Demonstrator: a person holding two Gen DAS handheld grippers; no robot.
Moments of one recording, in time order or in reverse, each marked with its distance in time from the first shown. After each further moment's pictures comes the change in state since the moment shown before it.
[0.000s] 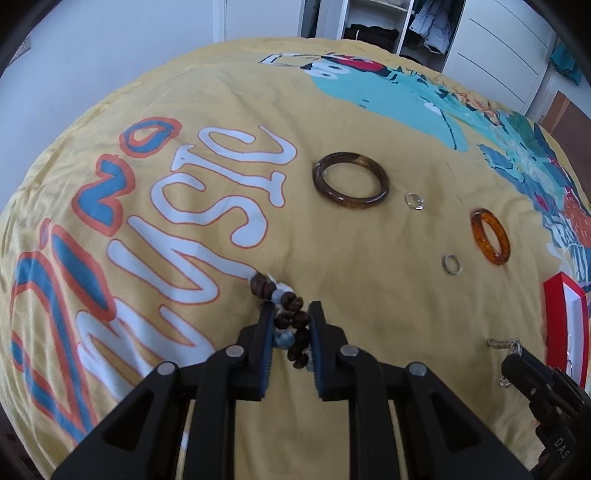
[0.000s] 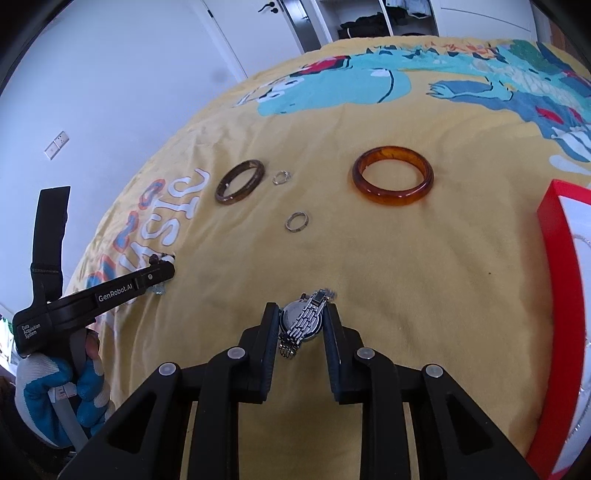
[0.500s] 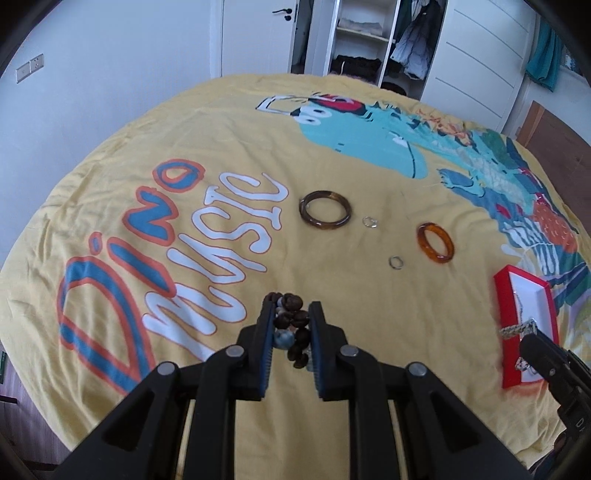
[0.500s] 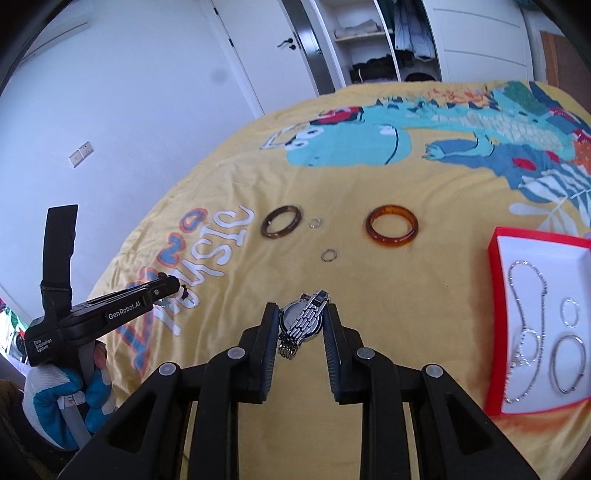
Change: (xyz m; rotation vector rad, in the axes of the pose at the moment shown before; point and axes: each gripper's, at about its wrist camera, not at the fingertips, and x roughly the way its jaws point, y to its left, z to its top) left arm -0.114 0.000 -0.027 0.022 -0.115 -0.032; right arm -0.116 0.042 -0.015 -0.055 -0.145 0.003
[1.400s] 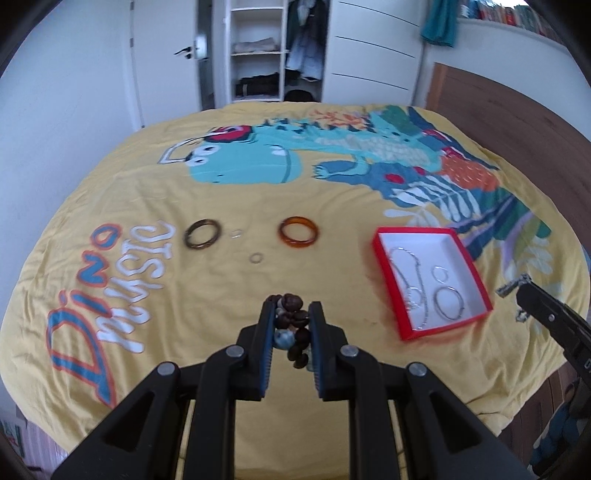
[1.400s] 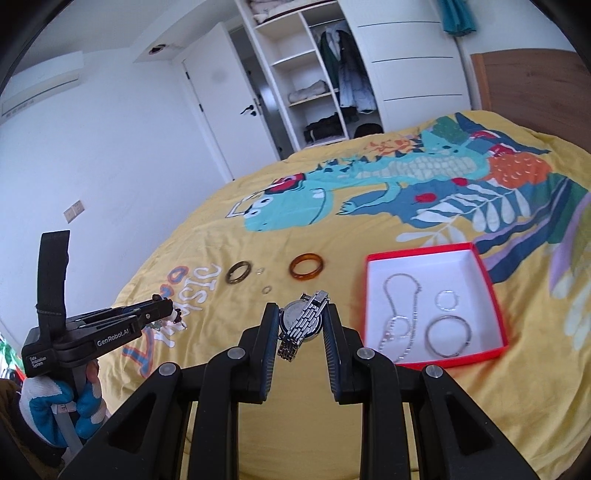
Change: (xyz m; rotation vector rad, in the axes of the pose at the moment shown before) left arm -0.103 -0.153 -0.037 0.291 -0.064 -0.166; right arm -0.169 -0.090 -0.039 0.110 -0.216 -0.108
